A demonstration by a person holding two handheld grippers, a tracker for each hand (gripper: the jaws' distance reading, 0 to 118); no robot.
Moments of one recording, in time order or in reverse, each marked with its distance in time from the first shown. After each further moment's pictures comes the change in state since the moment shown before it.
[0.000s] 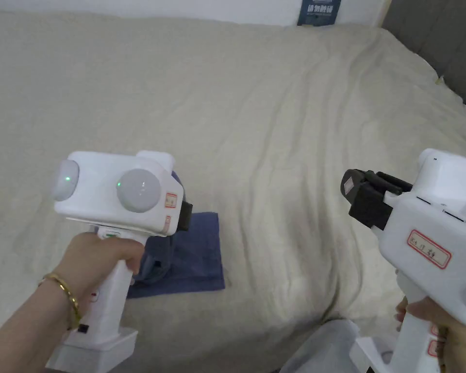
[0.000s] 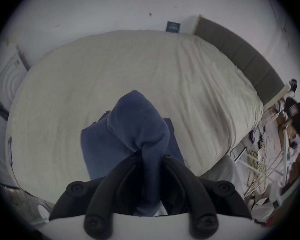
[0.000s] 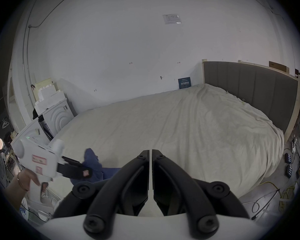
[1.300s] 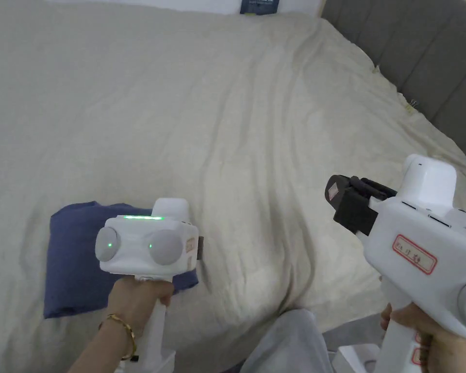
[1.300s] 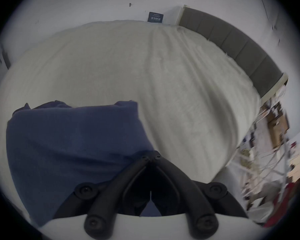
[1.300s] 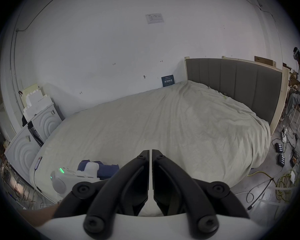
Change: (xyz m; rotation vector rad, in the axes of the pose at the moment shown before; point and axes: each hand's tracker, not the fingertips) left arm 0.052 -0.024 -0.111 0.045 -0.211 0.080; right arm 0.020 0.002 0.020 -0.013 -0.122 -0.051
